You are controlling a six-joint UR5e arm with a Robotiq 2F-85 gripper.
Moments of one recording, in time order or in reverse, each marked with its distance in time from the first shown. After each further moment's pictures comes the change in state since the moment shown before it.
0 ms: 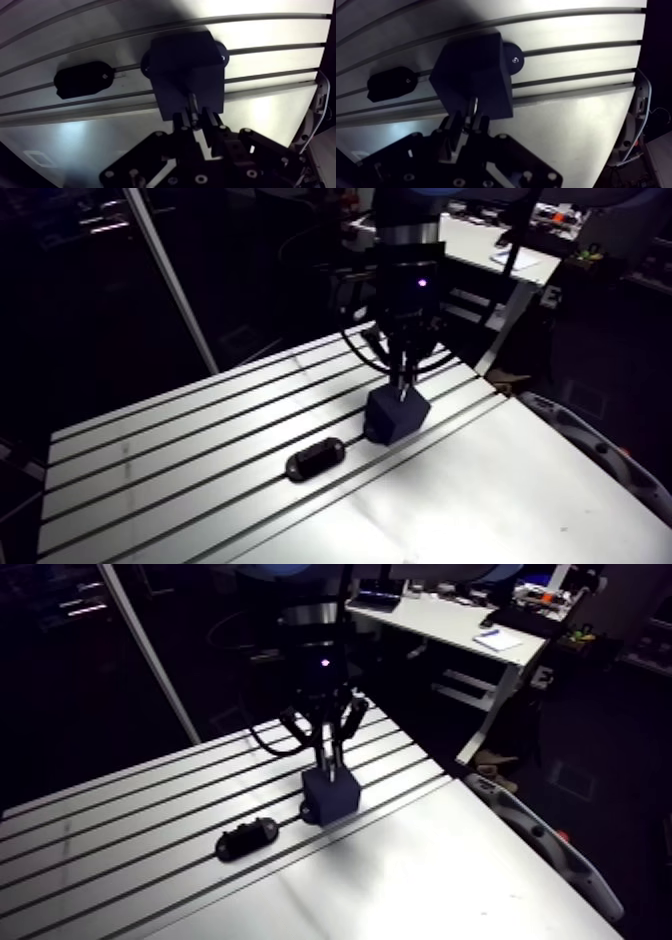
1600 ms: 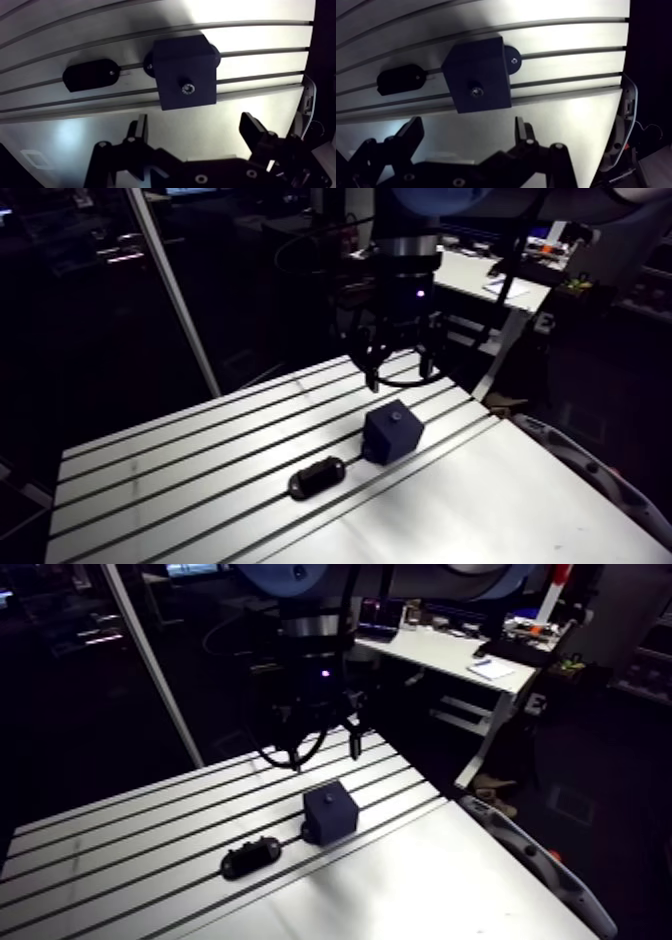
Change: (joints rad) arm 0.005 -0.098 0.033 -0.052 0.015 -0.048
